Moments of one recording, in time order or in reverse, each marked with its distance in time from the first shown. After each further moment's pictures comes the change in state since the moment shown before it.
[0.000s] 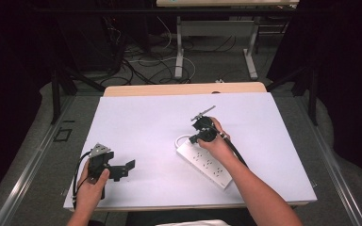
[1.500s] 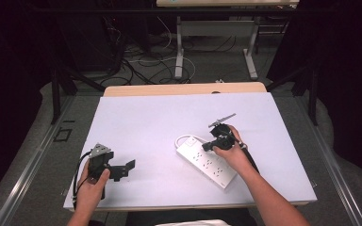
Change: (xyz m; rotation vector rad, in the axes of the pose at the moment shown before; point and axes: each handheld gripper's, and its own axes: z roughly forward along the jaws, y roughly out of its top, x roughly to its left) left arm -0.001 0.000 0.000 0.006 0.004 0.001; right arm -0.016 -0.046 -0.032 -0.023 0.045 0.065
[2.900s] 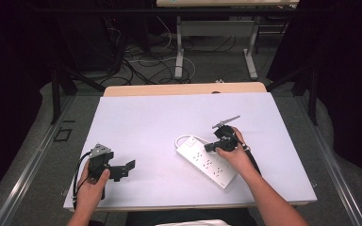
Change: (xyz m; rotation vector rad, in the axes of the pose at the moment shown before) left arm -0.001 -0.001 0.000 -0.005 0.002 -0.008; right arm -0.008 -0.009 -0.002 -0.031 0.008 0.014
